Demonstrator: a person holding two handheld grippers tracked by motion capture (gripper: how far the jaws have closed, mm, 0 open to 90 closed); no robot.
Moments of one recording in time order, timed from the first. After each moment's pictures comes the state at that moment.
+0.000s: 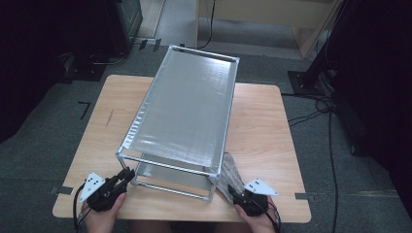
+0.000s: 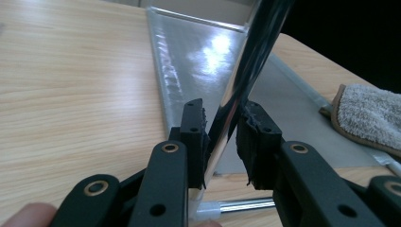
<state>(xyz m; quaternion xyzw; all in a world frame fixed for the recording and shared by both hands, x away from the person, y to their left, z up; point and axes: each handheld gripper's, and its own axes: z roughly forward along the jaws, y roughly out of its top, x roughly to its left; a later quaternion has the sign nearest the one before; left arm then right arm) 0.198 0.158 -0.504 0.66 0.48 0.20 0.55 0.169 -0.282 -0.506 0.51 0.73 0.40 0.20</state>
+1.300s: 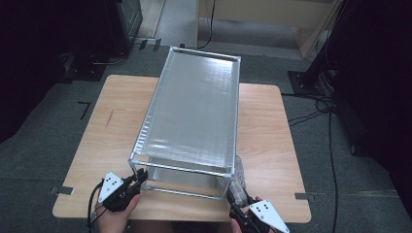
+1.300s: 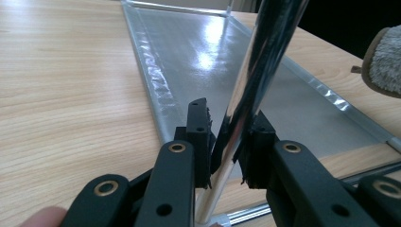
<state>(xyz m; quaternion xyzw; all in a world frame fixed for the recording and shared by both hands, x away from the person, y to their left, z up) 0.196 0.123 -0.502 0.69 0.46 0.21 0.53 0.108 -0.252 -0.461 0.54 0.62 0.49 0.28</state>
